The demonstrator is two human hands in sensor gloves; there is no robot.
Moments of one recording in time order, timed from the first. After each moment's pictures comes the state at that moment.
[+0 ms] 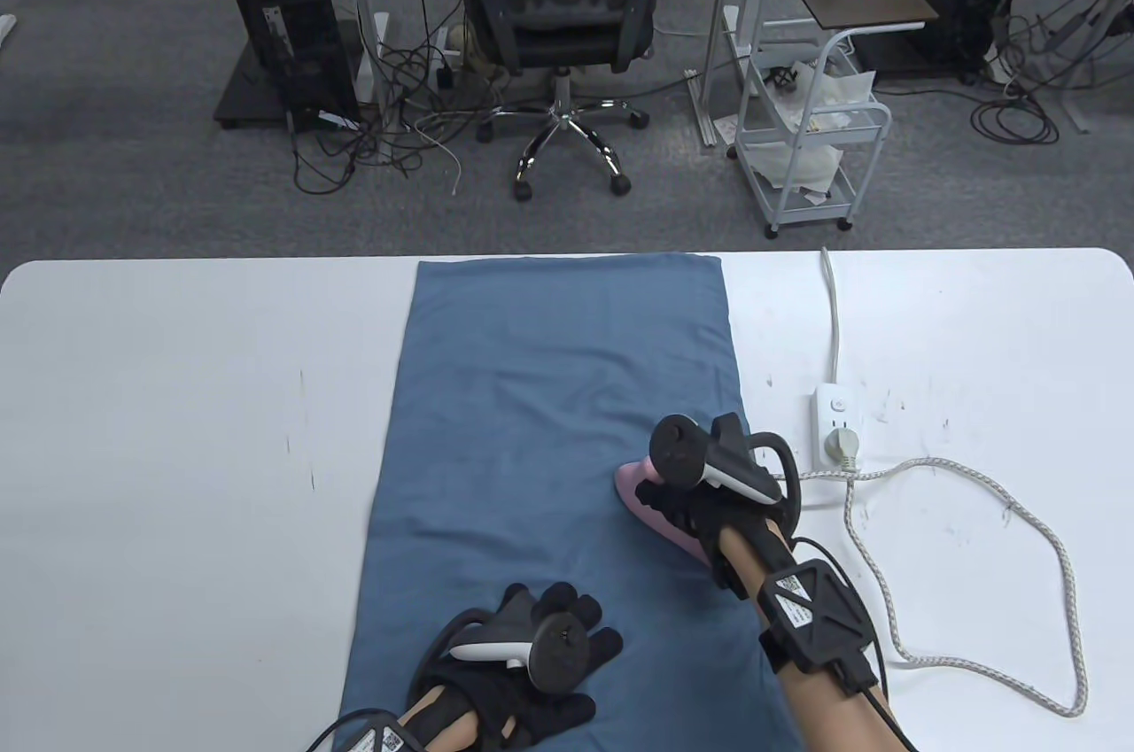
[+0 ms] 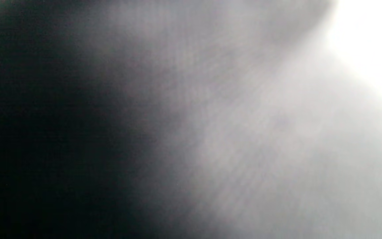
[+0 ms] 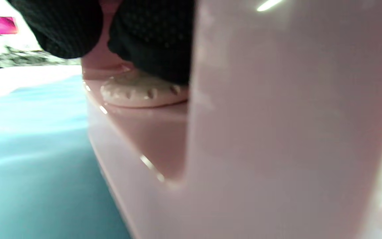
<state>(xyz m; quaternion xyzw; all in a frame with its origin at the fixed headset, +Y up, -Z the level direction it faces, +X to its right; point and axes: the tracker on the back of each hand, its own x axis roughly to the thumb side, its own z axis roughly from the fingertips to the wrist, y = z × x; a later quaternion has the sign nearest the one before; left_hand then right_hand) -0.084 -0.814 -0.256 -0.37 -0.36 0.00 0.86 0.105 -0.712 -0.389 0.18 0.05 0.98 0.06</state>
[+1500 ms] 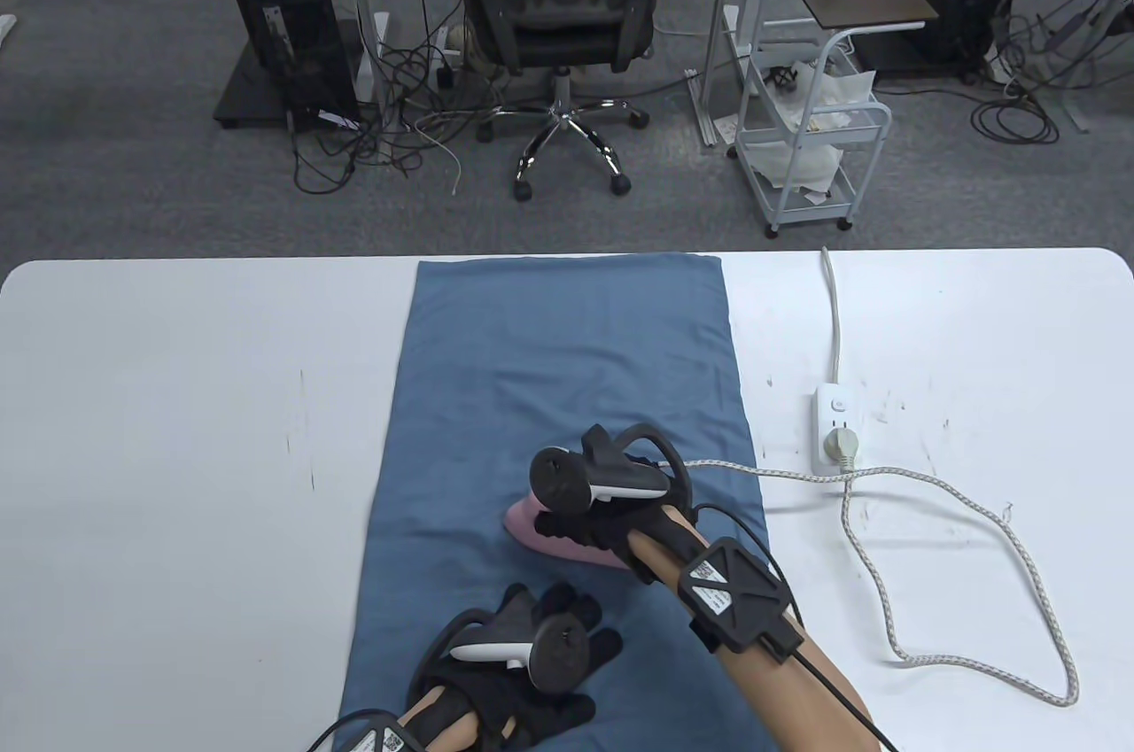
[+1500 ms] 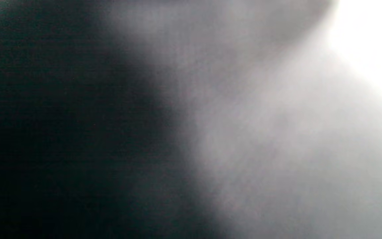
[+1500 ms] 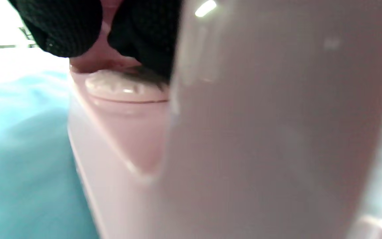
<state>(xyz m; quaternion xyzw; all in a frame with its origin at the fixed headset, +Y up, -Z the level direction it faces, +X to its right) -0.085 -0.814 -0.256 -0.37 -0.36 0.00 0.86 -0.002 -0.720 -0.415 0.30 0.05 0.95 -0.01</state>
